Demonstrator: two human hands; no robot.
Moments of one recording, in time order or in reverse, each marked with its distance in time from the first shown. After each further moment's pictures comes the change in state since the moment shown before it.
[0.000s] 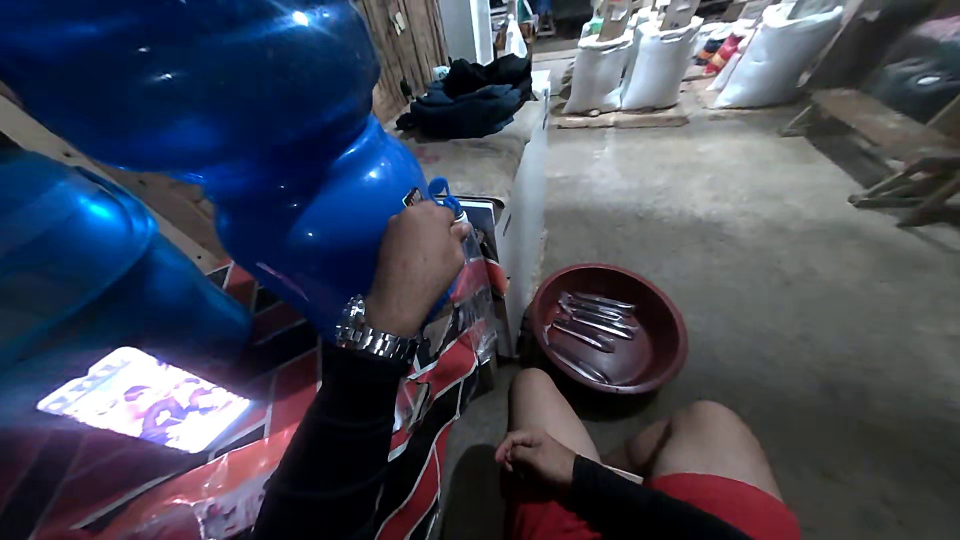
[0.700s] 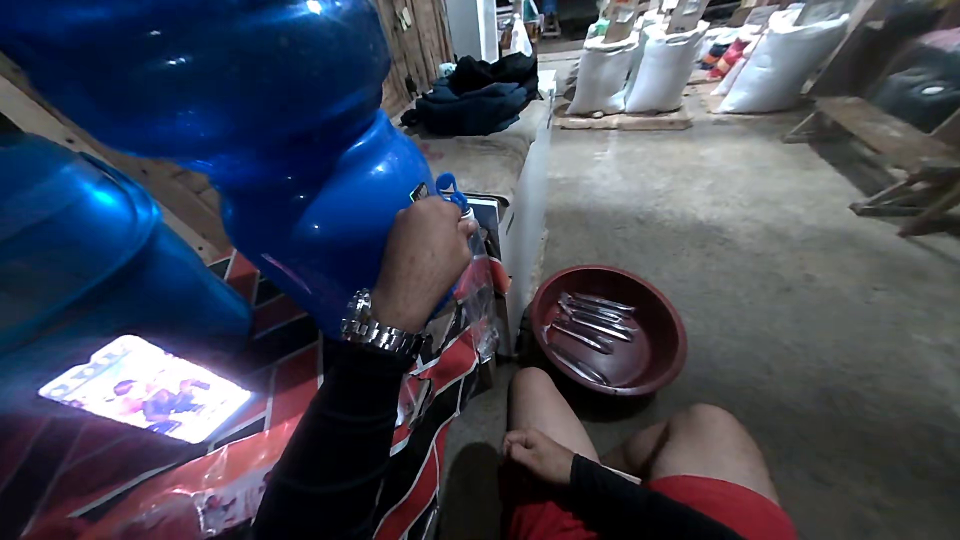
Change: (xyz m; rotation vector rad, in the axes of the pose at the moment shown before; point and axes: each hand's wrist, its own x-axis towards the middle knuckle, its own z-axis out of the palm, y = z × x) left_hand 0.000 -0.002 0.002 0.003 0.021 0.028; right_hand 0.002 -0.006 -0.002 -0.218 -0.036 0.038
